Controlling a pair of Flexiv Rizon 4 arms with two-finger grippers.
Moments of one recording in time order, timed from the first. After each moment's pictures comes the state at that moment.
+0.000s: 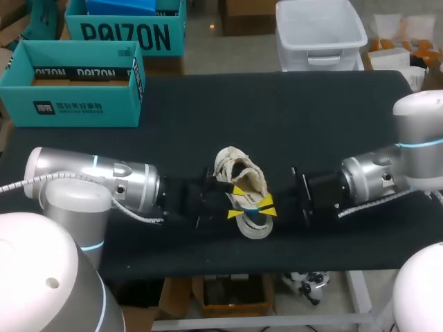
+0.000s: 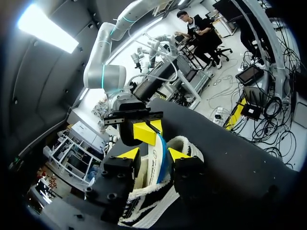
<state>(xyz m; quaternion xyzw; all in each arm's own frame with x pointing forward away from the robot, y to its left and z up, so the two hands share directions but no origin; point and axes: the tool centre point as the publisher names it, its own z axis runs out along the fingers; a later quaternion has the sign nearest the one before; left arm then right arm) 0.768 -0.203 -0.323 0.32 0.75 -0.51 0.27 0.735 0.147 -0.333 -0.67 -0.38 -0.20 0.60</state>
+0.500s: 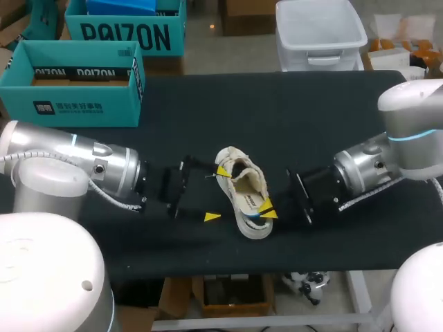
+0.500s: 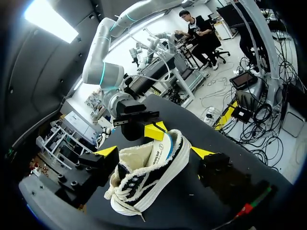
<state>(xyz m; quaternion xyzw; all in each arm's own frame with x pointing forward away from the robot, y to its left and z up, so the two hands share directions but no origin) 0.770 -0.159 -0.299 0.30 0.79 -0.49 0.23 0.738 0.141 -0.355 -0.70 -0.41 -0.14 0.56</state>
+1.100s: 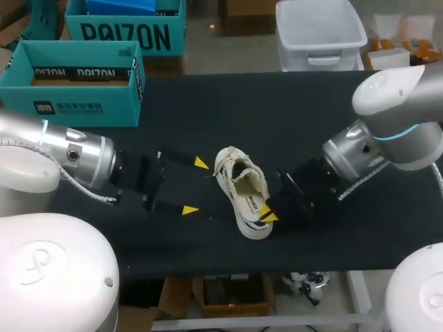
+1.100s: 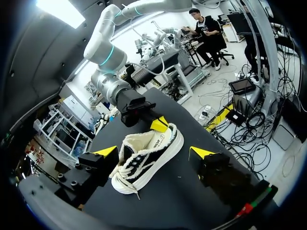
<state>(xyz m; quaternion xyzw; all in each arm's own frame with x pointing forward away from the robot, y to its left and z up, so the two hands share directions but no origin) 0.767 -0.111 -0.273 0.25 0.83 -0.46 0.21 0.734 0.139 -0.369 -0.76 -0.46 -0.09 0.46</state>
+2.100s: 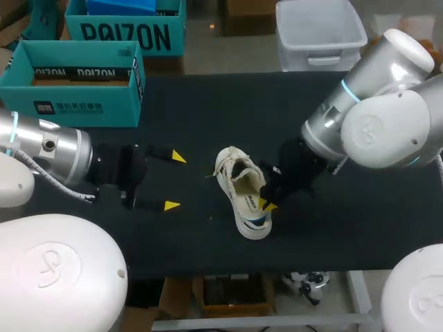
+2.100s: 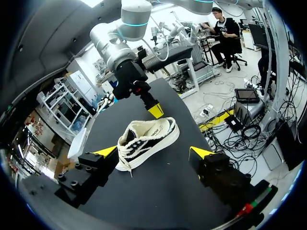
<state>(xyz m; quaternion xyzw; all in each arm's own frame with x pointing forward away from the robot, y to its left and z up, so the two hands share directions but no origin) 0.754 -0.068 -0.243 0.15 0.88 -0.42 0.19 0.741 0.137 -0.342 -0.72 -0.64 -0.14 0.24</state>
